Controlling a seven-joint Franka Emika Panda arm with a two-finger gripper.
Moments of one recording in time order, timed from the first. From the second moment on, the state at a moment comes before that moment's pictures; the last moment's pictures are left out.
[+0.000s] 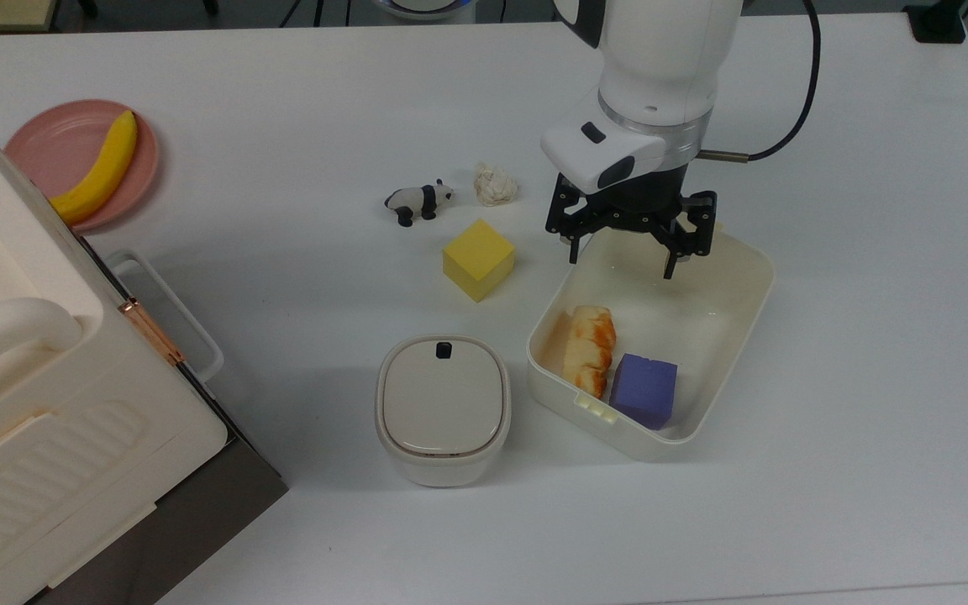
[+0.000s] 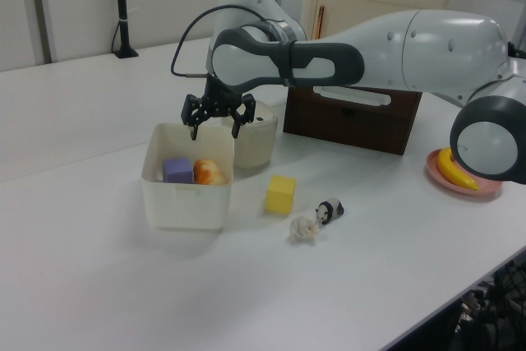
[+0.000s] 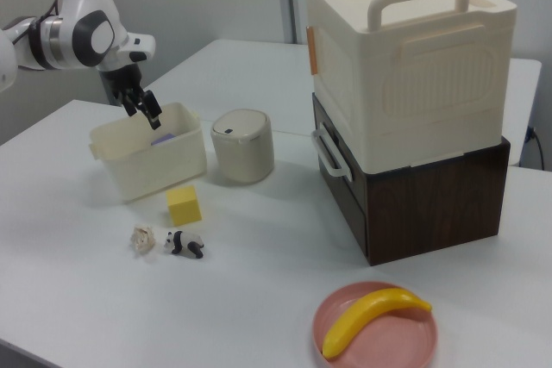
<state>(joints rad) 0.45 0.47 -0.15 -1.37 0.04 2.05 0.53</state>
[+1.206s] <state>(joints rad) 0.14 0.10 -0.16 -1.45 0.04 1.50 -0.12</state>
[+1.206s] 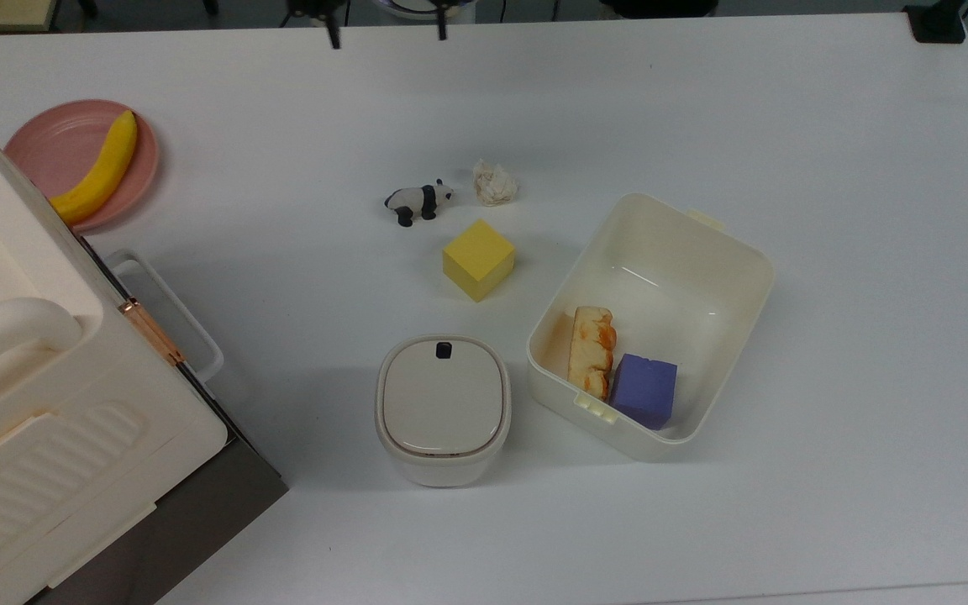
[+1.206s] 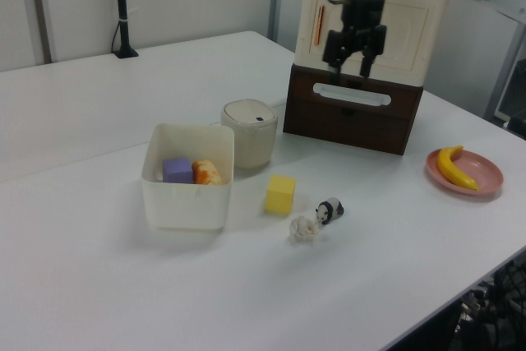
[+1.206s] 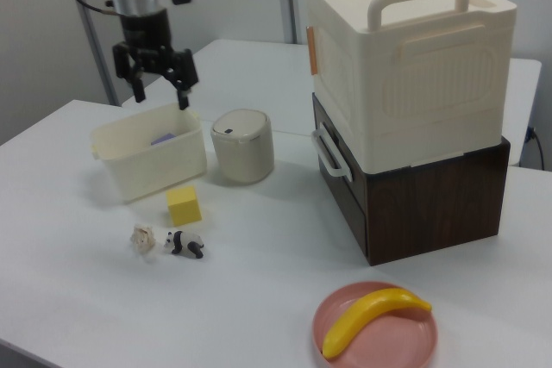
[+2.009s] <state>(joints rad) 0.11 0.09 -0.16 -1.46 0.04 1.50 -0.16</state>
